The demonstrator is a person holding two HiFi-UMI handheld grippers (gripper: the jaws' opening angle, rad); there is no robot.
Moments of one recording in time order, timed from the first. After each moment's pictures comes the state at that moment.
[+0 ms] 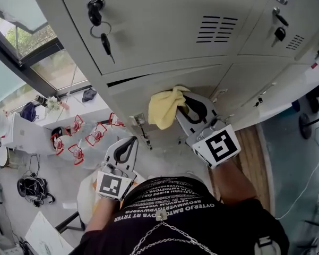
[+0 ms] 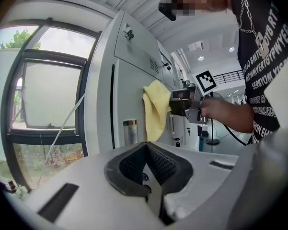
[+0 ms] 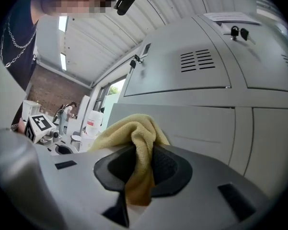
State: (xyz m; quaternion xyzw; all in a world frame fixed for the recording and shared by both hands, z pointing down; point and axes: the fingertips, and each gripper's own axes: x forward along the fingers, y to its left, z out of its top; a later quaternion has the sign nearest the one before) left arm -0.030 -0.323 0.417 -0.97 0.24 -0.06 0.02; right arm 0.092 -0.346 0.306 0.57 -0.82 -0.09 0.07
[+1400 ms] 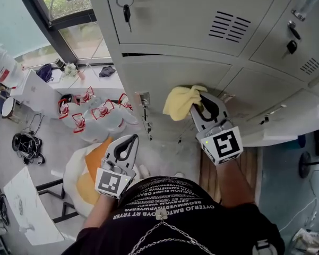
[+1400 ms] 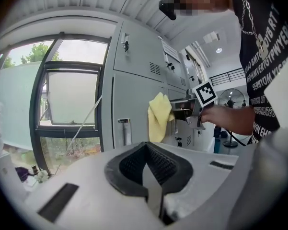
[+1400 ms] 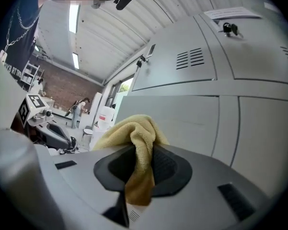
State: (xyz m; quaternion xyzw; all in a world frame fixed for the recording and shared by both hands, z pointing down) left arm -0.038 -0.255 0.415 -0.93 0.36 -0.06 0.00; right arm 0.120 -0.318 0.334 0.51 -0.85 -0.11 0.10
